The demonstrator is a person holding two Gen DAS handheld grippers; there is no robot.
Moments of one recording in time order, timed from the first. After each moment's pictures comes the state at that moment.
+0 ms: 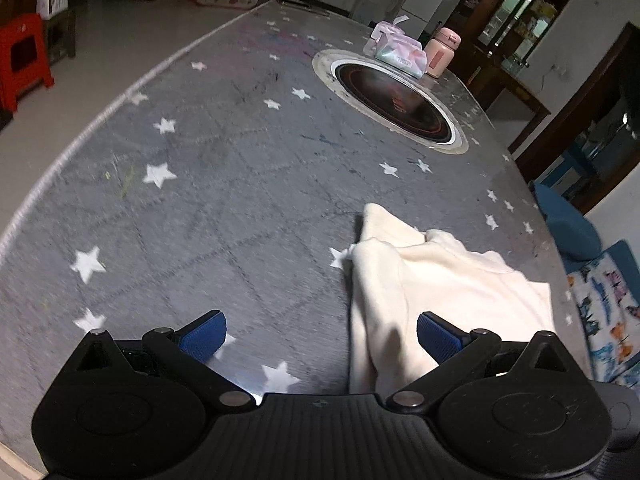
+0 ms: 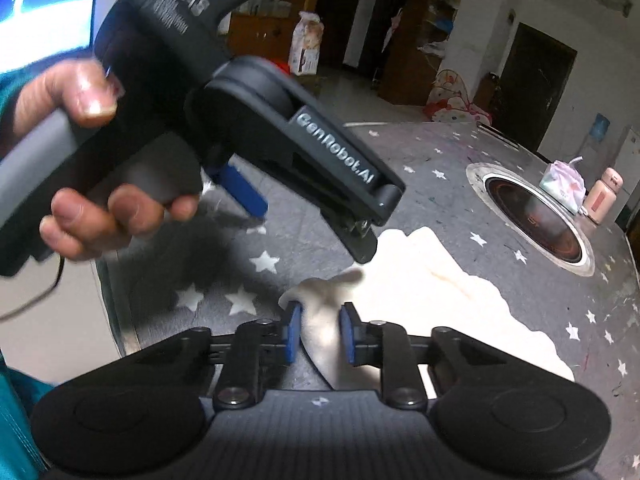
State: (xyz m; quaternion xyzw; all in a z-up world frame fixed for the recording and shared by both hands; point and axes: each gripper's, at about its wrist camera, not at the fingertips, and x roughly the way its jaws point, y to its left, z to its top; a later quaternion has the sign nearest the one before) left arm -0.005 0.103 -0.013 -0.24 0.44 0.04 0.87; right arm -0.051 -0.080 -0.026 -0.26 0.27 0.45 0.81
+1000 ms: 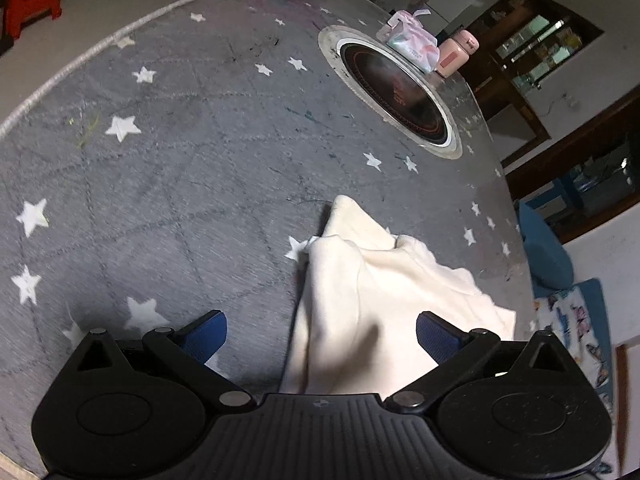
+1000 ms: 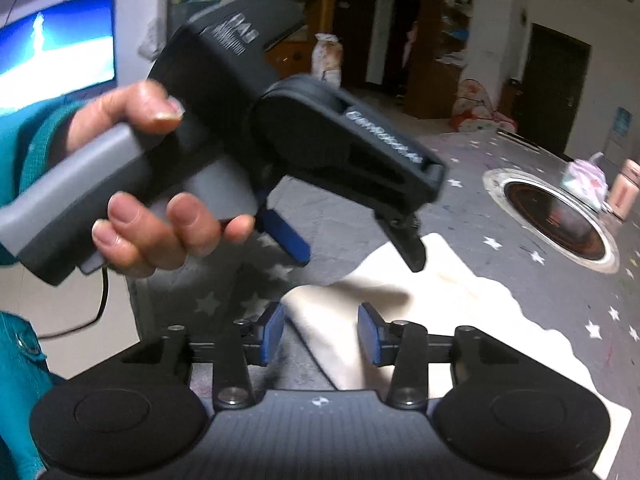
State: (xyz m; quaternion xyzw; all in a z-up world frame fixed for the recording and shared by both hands) left arm 0.019 0.096 -0.018 -0.31 0.45 0.04 0.83; right arm -0.038 -0.102 -0.024 -0.23 0.27 0.50 0.79
